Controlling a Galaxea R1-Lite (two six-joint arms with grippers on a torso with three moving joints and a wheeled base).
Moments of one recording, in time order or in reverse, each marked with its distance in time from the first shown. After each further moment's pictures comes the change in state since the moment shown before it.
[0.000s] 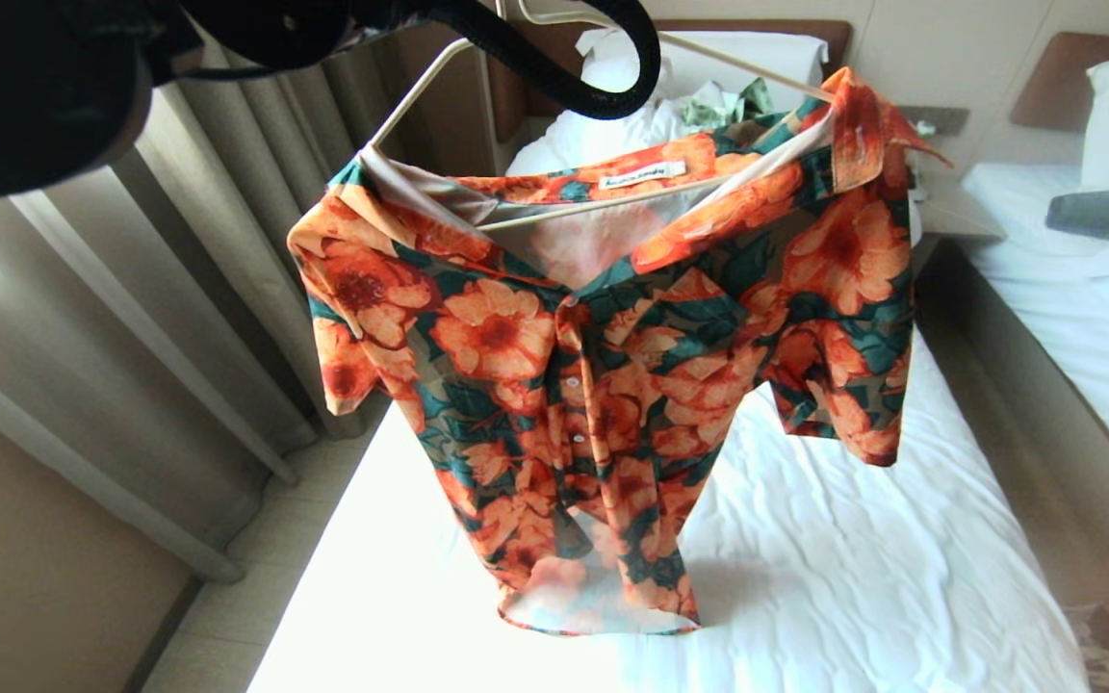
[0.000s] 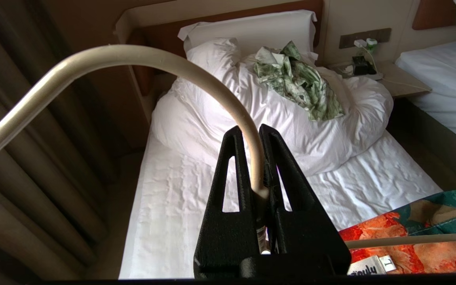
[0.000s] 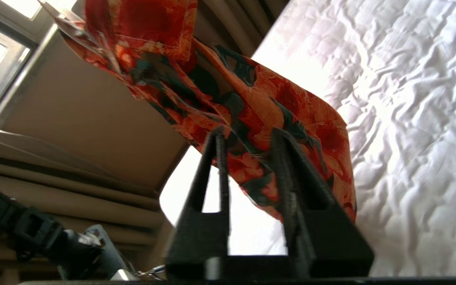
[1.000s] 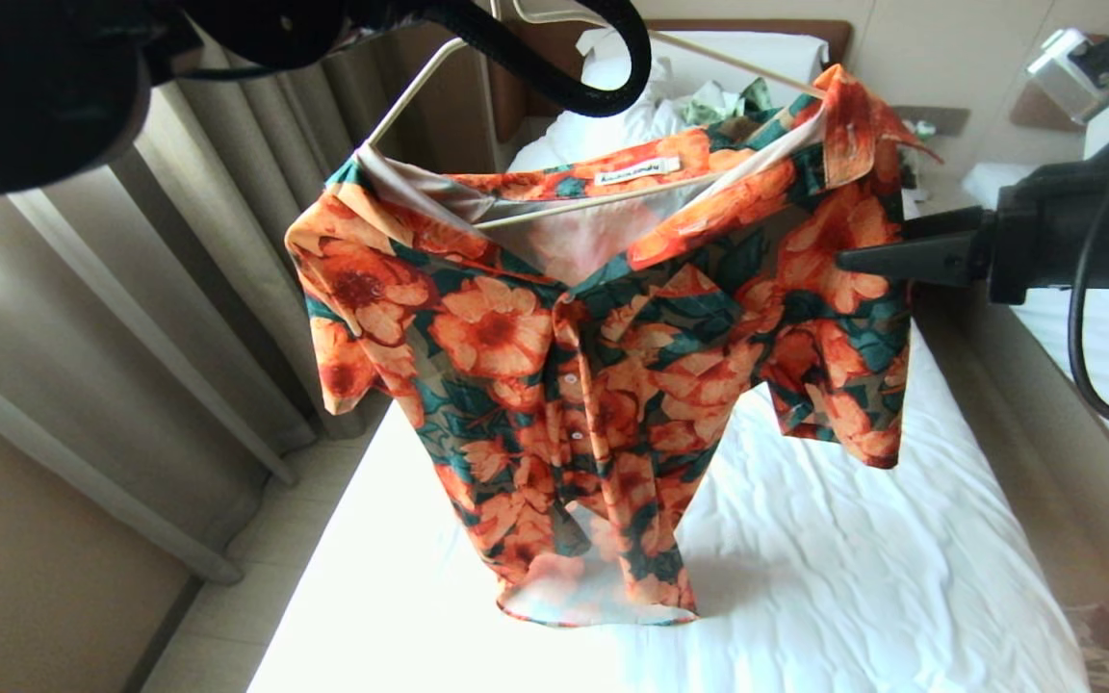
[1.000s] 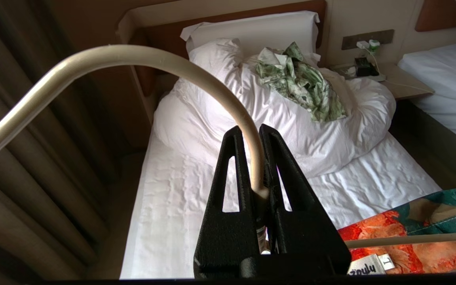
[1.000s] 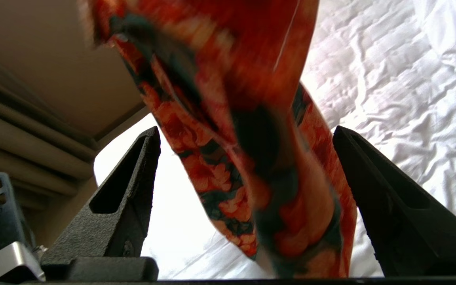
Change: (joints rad) left arm 0.009 0.000 0.000 -0.003 -0.005 -0.004; right arm 0.332 0.190 -0.107 -0.034 -0.228 -0.366
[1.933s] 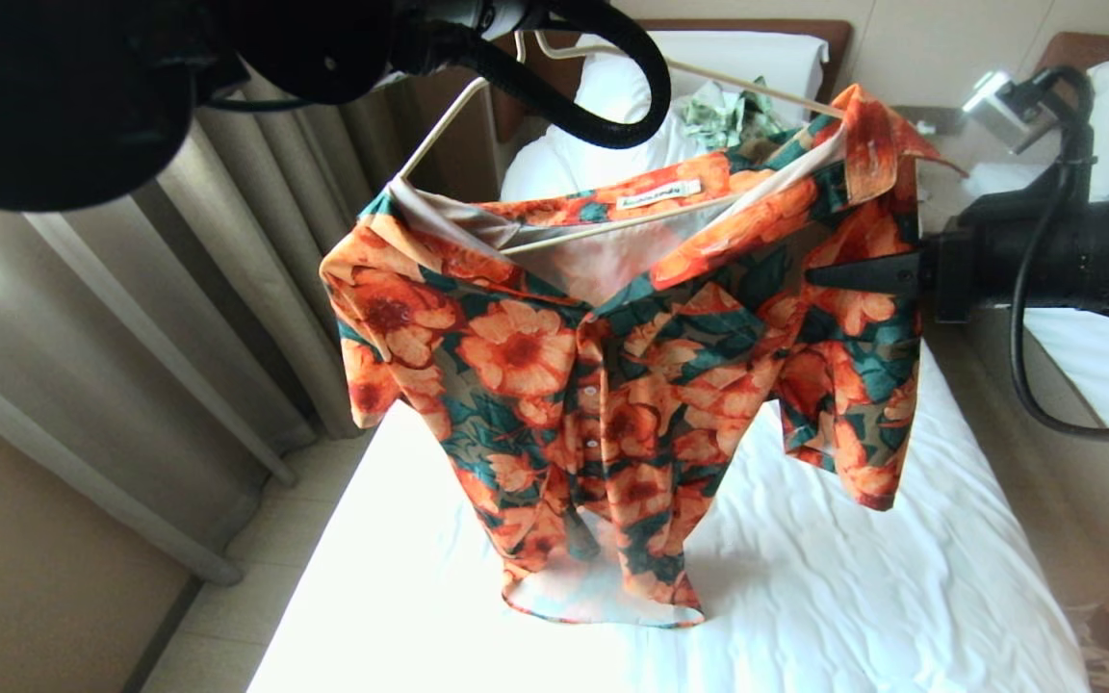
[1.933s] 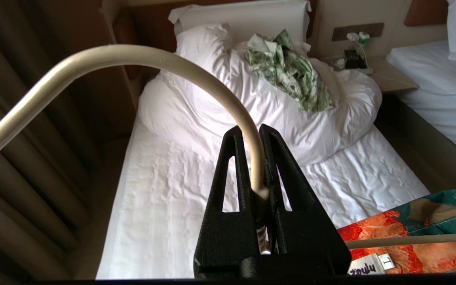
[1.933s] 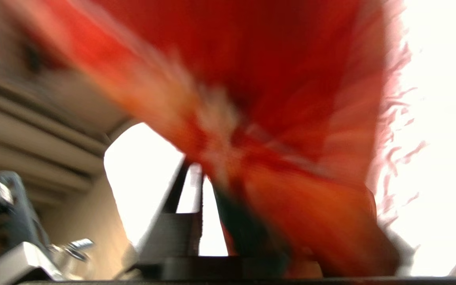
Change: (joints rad) left arm 0.002 0.022 0.000 0.048 0.000 -0.098; right arm 0.037 0.036 0.017 -0.015 -0.030 0.061
